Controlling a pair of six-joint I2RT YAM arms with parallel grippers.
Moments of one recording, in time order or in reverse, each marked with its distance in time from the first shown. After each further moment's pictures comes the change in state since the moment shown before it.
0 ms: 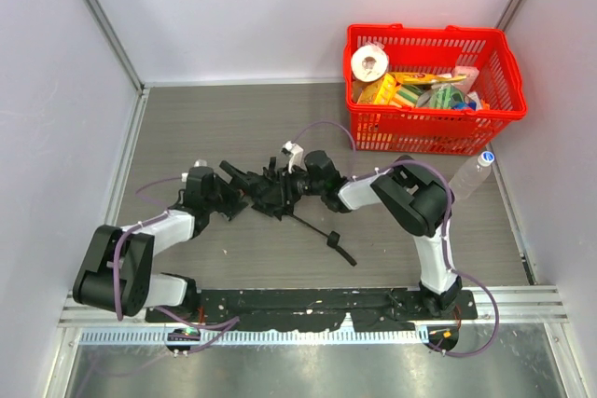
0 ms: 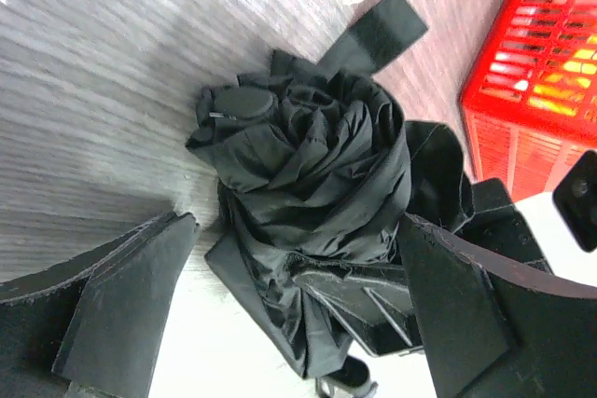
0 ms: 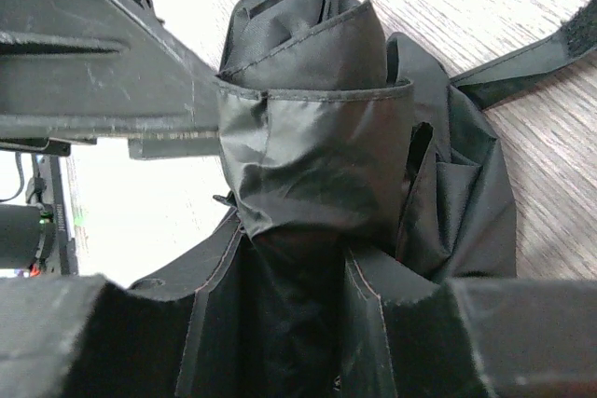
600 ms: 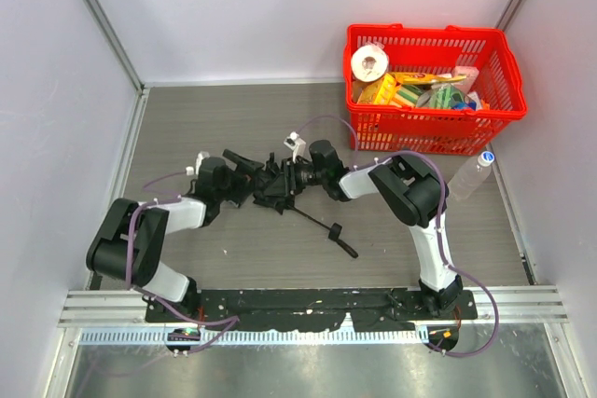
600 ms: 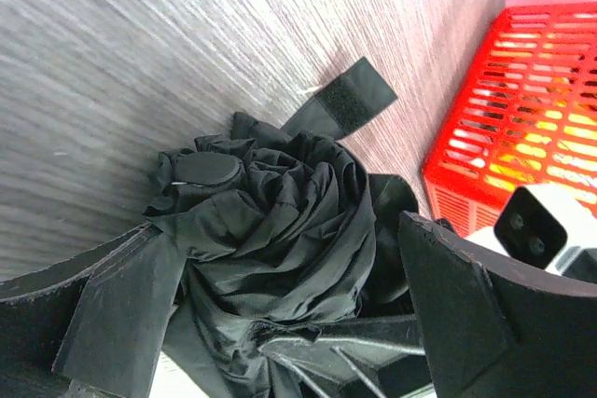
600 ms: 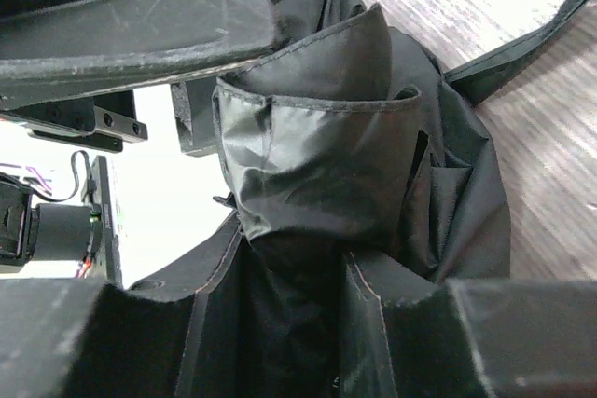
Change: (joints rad) left arm -0.059 0.167 0.042 0.232 -0.151 -0.160; right arm -0.077 0.088 0.087 0.002 -0.179 0.108
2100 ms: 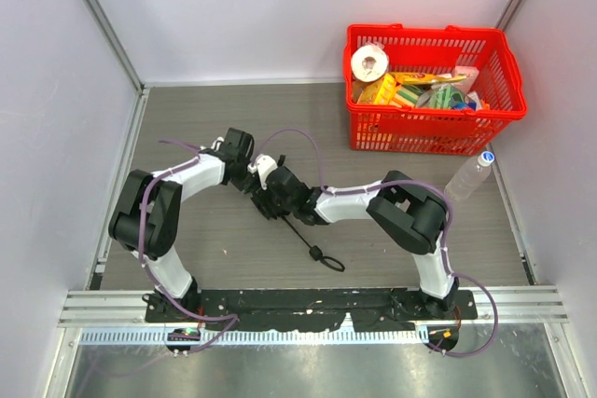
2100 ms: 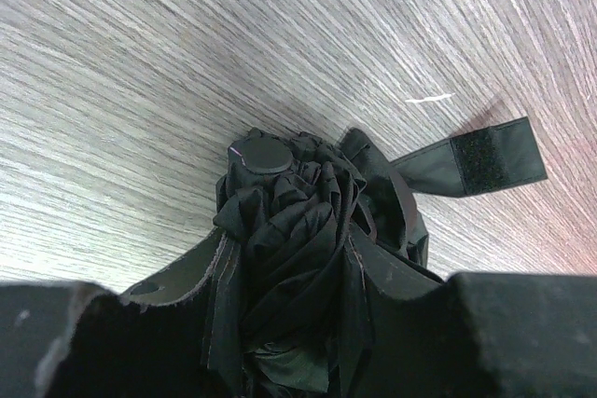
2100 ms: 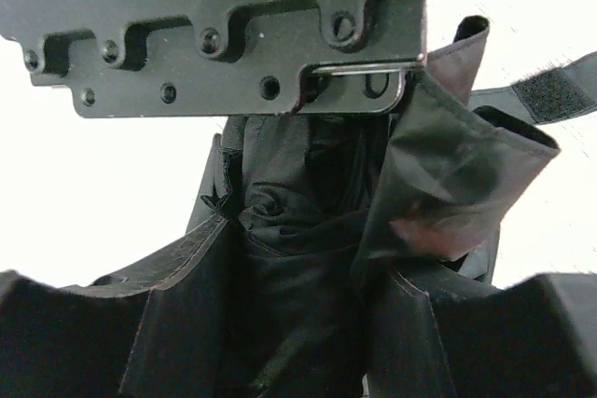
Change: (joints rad) left arm -0.088 0.224 0.538 -0.851 -0.150 0.136; right arm 0.319 -0.134 0.067 -0.371 0.826 -0.493
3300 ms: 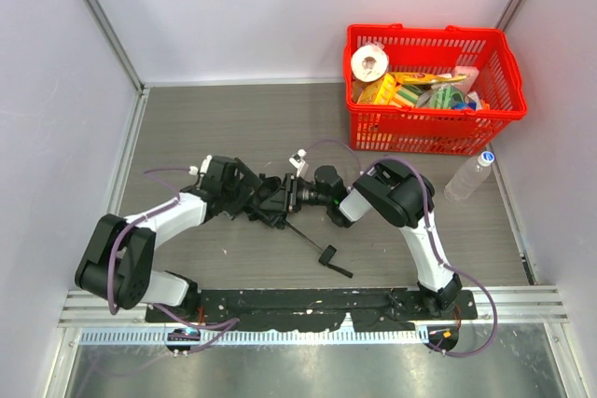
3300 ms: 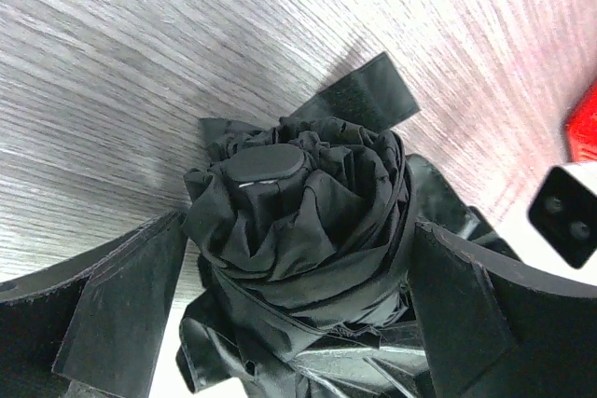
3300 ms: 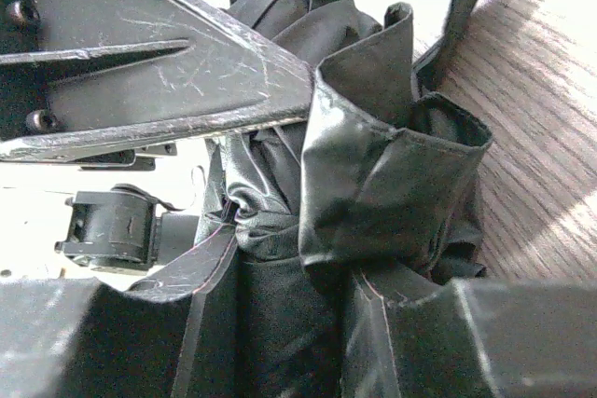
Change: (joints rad) left arm -0.018 -0.331 -0.365 0.251 0.034 0.011; right arm -0.257 0.190 -0.258 0.863 -0.808 0.927
